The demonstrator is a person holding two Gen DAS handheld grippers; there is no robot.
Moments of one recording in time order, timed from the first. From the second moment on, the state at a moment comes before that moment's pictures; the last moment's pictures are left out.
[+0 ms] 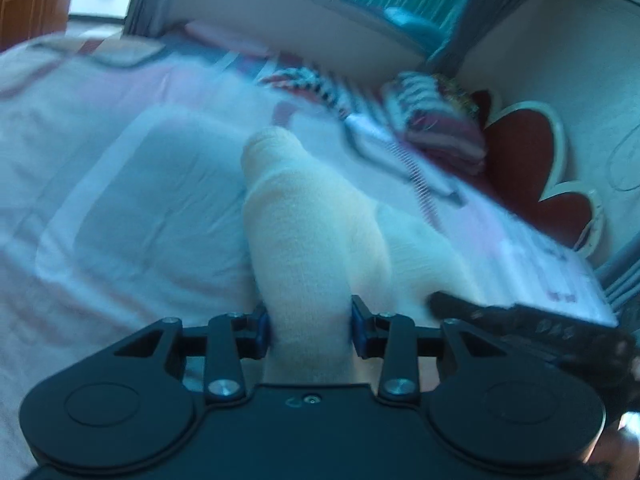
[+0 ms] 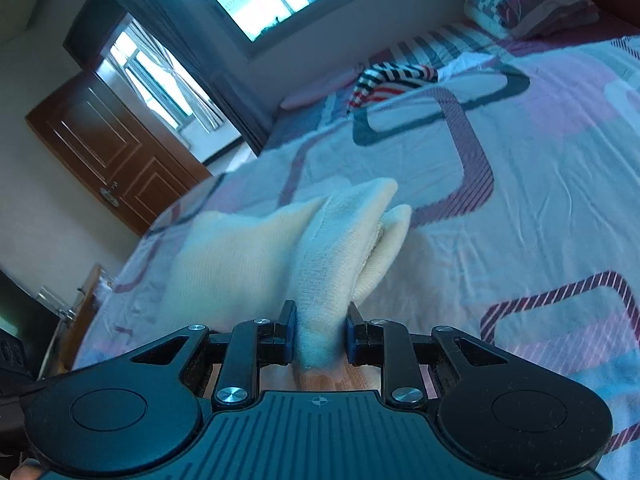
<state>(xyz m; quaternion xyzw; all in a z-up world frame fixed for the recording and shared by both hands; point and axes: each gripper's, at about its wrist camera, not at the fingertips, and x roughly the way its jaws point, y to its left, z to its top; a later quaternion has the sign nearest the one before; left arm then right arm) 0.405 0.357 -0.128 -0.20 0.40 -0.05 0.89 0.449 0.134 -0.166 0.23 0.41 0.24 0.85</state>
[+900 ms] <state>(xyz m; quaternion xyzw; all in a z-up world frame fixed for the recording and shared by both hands) 0.319 0.358 -0.139 -0.22 0.42 -0.06 0.88 0.352 0.093 -0.187 0.25 0.48 0.25 0.80</state>
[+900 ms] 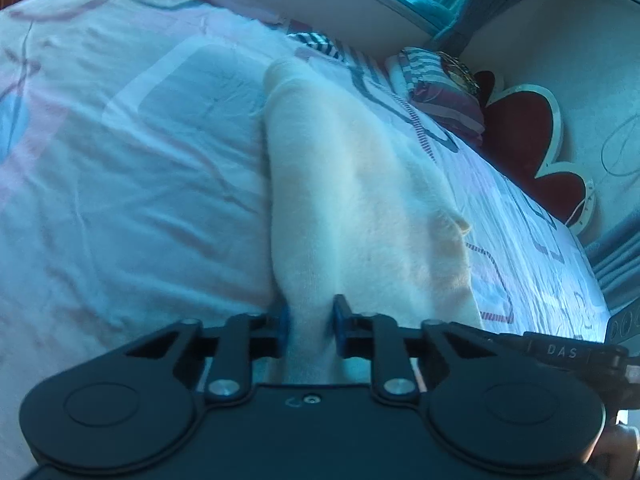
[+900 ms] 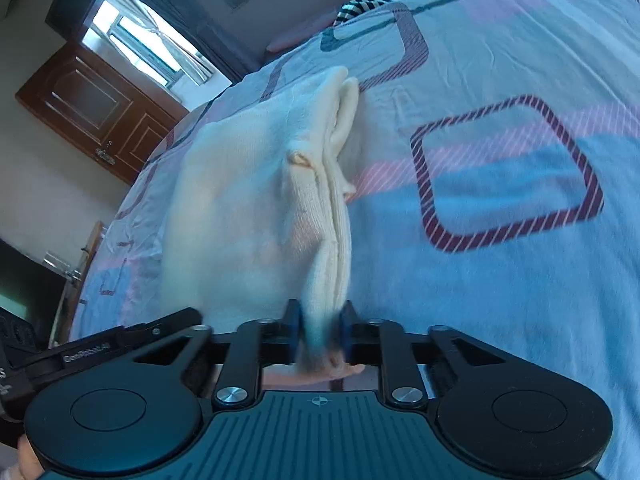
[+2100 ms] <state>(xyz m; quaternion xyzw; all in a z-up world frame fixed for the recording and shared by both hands) 0.312 0.325 -0.082 -0.12 0.36 -0.02 0.93 0.358 0.119 -0.136 0.19 0.40 0.22 0.87</state>
